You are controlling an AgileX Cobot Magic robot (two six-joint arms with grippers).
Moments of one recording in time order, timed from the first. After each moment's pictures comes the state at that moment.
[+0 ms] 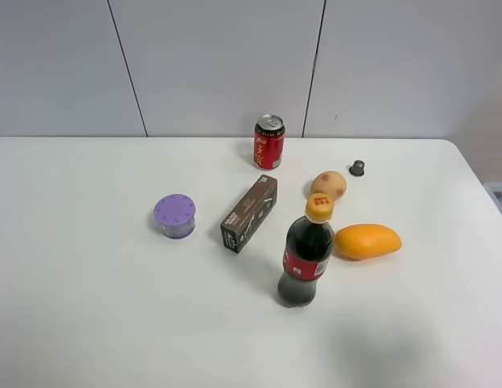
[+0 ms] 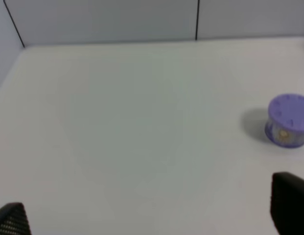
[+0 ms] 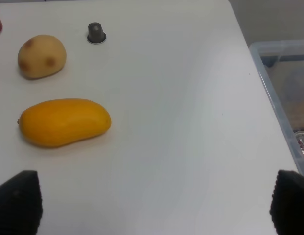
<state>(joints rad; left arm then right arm) 0.14 -0.01 -0.53 -0.03 1.03 0.03 0.01 0.00 -0.50 -0.07 1.07 0.05</state>
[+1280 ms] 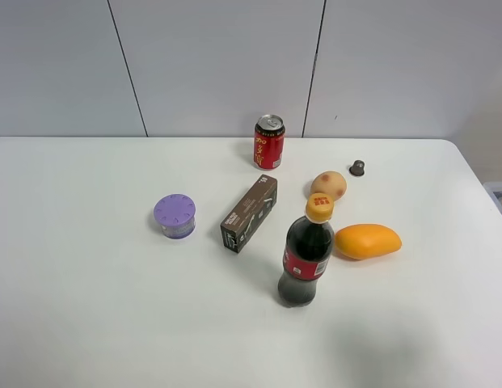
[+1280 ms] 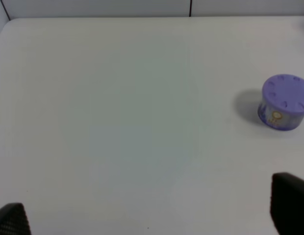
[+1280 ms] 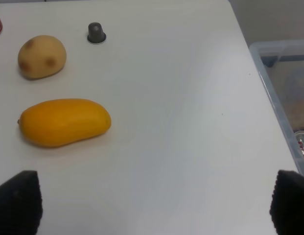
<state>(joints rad) 0.14 -0.01 -0.51 -0.03 1.05 0.02 0.01 0.00 -0.50 -0.07 1.07 0.05</state>
